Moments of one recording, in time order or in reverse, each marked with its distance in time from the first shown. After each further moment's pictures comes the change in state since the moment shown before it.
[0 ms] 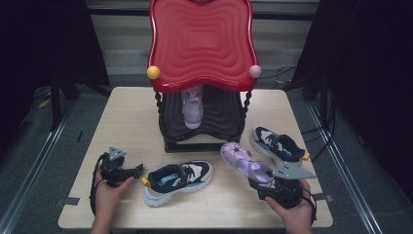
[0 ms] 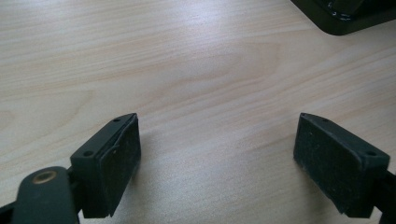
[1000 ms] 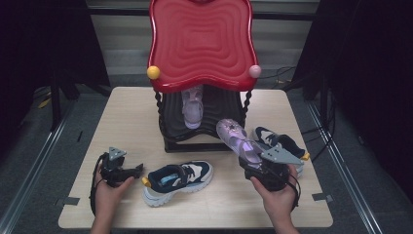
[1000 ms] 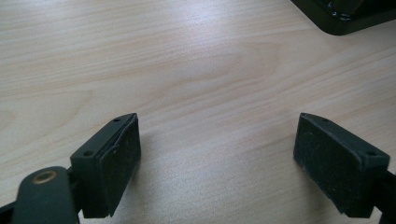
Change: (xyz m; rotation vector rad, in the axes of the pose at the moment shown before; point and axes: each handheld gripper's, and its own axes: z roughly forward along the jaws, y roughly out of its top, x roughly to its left) left arm 0.000 0.000 0.000 0.000 0.000 0.000; right arm 0.015 0.046 0.024 -0.115 -0.145 0.056
